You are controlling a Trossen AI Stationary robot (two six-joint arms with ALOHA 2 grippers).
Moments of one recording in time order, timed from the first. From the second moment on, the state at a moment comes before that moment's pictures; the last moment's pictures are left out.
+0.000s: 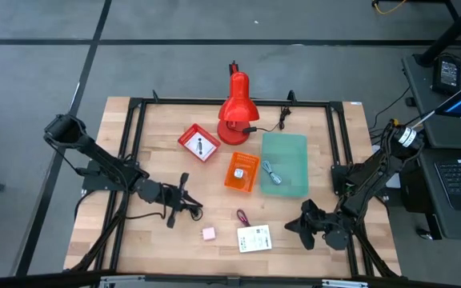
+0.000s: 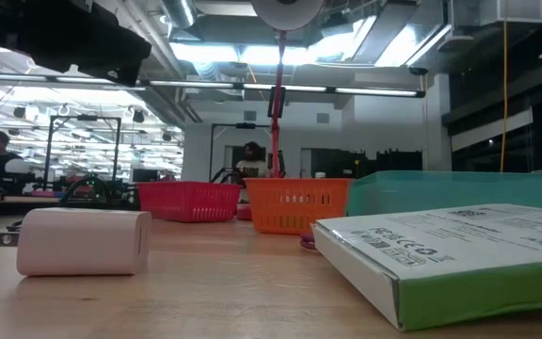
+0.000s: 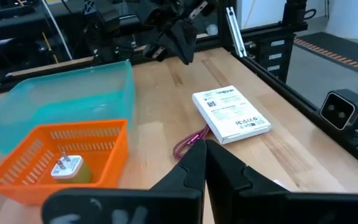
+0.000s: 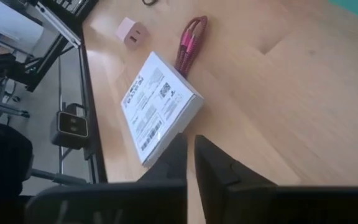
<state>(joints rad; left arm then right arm) -0.53 1.24 0.35 0.63 -0.35 0.02 0.98 1.42 0.47 0.17 0.74 1.46</state>
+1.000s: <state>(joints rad) -0.54 1.24 0.35 0.63 -0.37 0.00 0.87 1.42 0.47 0.22 0.63 1.46</state>
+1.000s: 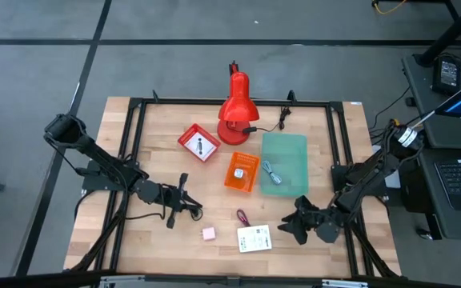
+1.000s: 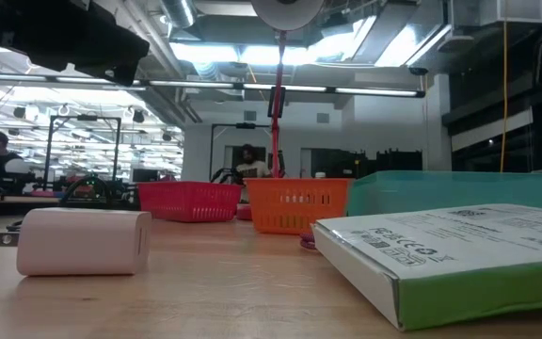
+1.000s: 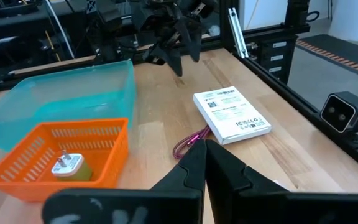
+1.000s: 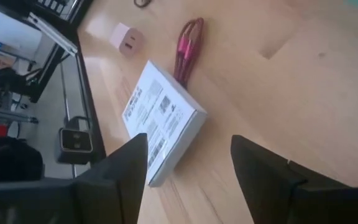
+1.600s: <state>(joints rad) -0.54 1.24 0.35 0.63 -0.37 -0.02 0.85 1.76 0.54 0.52 0.60 1.44</state>
